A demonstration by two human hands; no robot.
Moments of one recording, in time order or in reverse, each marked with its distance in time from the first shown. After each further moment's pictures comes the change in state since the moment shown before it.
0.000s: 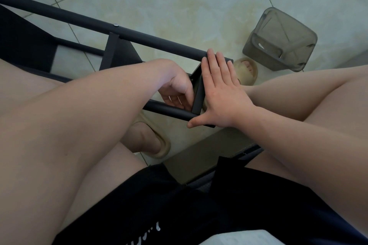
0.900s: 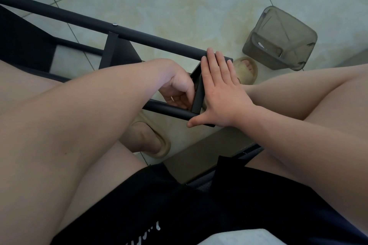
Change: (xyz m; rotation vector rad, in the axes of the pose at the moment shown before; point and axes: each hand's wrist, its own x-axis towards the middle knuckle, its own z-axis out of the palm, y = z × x) left_hand 0.001 0.001 0.001 -0.061 -0.007 0.033; right_hand 0.001 0.000 -0.001 0.013 -0.001 -0.001
